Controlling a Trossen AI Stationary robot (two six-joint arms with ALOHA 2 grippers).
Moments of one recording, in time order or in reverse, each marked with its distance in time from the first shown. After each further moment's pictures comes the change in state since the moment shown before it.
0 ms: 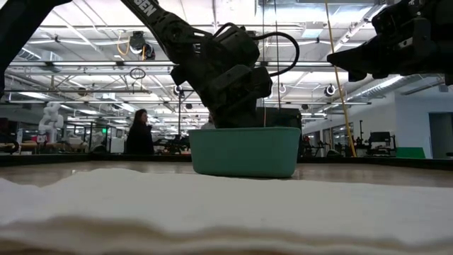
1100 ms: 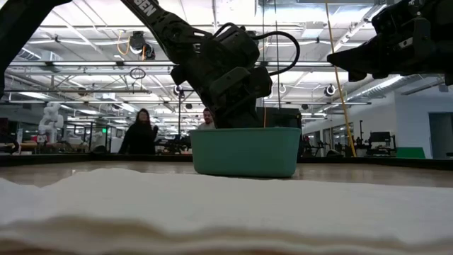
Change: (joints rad) left arm 0.000 0.000 0.000 0.000 -0.018 0.038; right arm 0.000 0.000 0.000 0.000 0.000 0.001
